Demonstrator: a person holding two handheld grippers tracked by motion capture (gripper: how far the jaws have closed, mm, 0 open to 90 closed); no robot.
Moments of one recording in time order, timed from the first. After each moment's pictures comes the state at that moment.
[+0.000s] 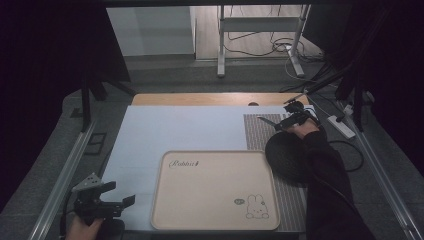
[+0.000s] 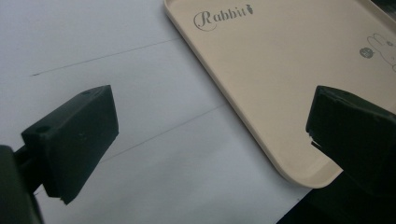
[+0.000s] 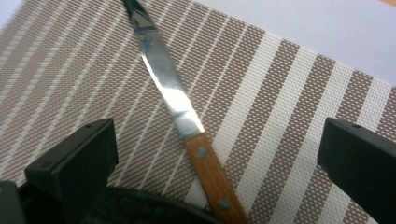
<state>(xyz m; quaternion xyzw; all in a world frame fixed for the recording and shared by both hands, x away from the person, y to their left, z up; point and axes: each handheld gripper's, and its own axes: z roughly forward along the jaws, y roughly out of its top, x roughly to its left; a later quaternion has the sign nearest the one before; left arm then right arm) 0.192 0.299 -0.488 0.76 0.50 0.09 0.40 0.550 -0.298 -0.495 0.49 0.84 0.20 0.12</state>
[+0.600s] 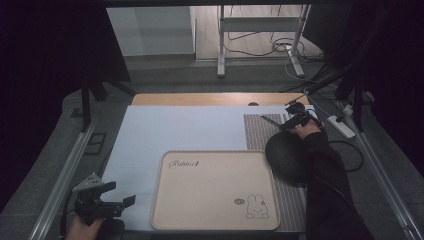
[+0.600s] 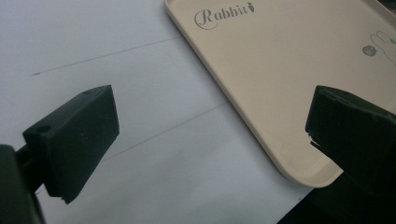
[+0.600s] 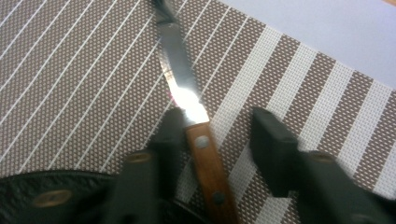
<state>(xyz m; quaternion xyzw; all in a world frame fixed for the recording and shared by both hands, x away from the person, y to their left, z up) 0.192 0.298 -0.488 0.76 0.50 0.09 0.40 0.551 -0.307 -0.500 0.46 0.86 0.20 0.12</state>
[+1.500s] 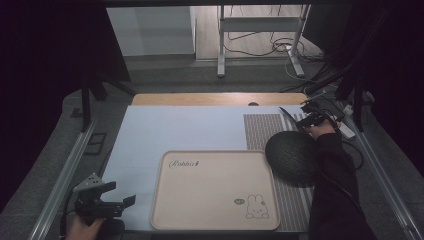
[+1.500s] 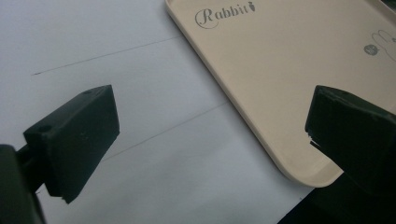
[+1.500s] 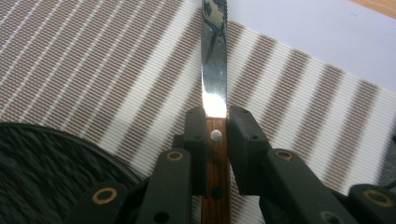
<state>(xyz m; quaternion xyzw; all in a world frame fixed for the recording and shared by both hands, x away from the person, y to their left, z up) 0.192 0.297 -0.488 0.76 0.50 0.09 0.40 0.549 -0.358 -0.489 0.48 0.84 0.20 0.14</state>
